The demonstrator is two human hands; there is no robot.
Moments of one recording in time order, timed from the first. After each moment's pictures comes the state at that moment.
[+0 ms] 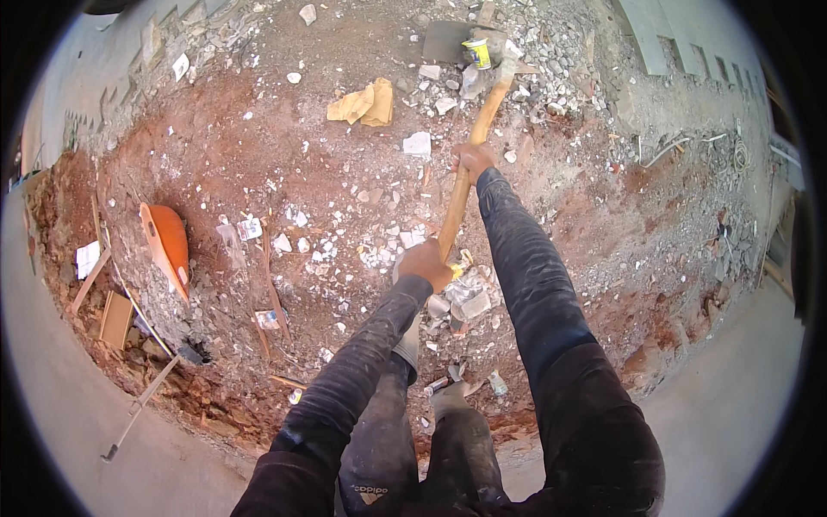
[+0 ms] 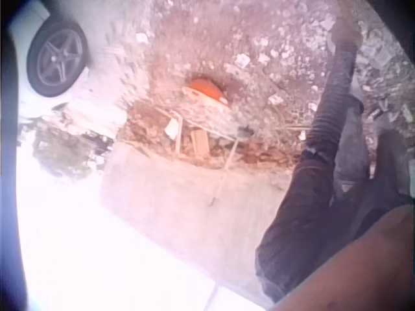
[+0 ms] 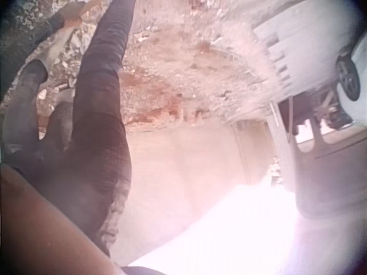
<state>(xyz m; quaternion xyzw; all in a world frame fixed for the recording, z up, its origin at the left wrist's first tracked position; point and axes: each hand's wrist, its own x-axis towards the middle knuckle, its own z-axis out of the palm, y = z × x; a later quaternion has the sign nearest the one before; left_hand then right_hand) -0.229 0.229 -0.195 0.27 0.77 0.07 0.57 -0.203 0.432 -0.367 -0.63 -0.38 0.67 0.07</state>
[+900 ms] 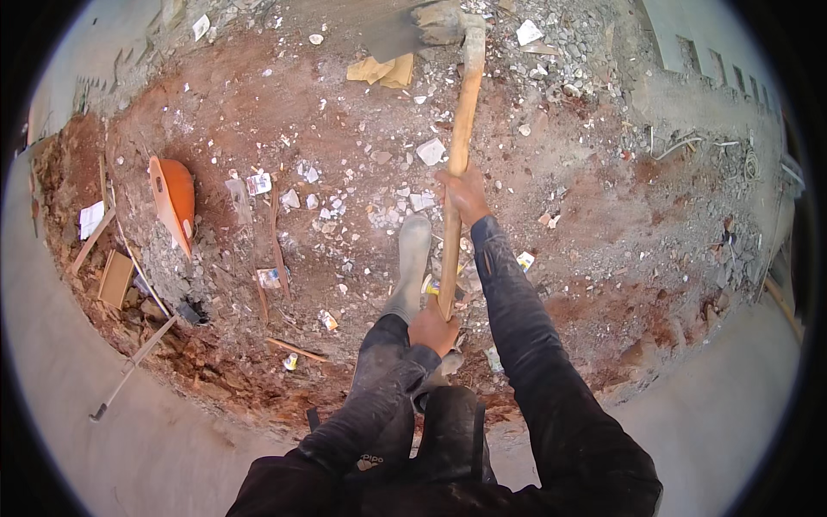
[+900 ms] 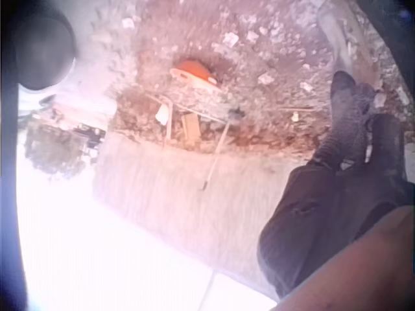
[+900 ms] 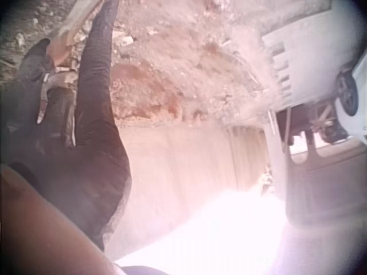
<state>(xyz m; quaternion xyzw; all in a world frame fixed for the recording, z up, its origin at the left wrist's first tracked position) -0.094 0.100 -0.113 0.09 0.83 0.12 0.54 -0.168 0.299 -0.243 -0.56 -0.49 0.67 0.01</state>
